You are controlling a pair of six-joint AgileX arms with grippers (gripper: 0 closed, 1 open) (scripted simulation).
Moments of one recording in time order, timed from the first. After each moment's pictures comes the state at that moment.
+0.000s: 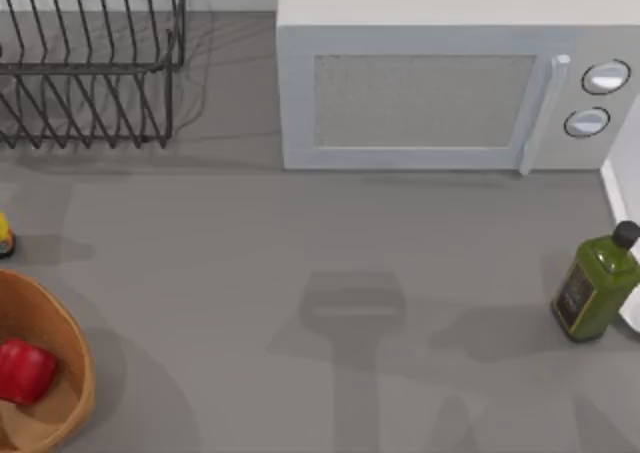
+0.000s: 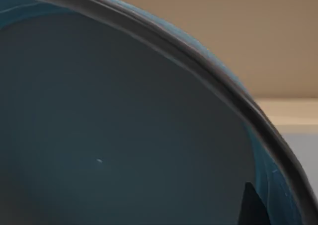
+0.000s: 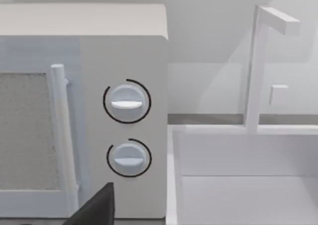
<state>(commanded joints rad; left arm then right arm) 0.18 0.89 1.11 -0.23 0.21 0.01 0.00 0.00 0.00 0.00 0.00 0.00</state>
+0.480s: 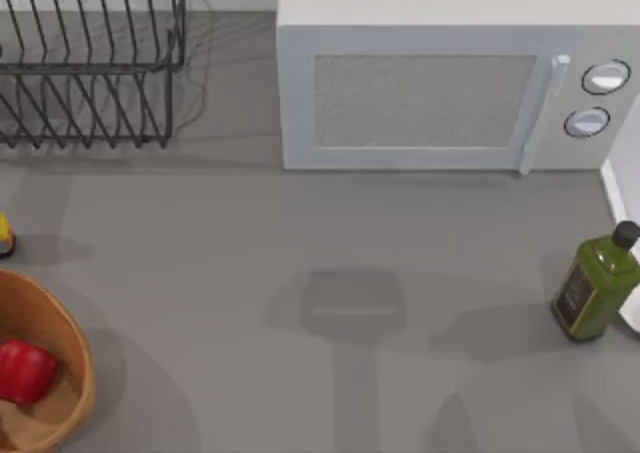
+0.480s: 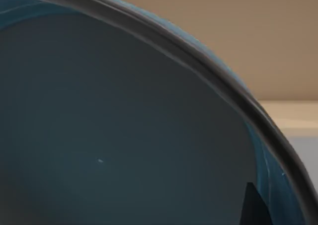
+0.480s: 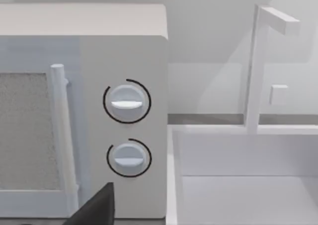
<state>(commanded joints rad) 0.17 0.95 1.11 -0.17 0.20 0.01 0.00 0.00 0.00 0.00 0.00 0.00</state>
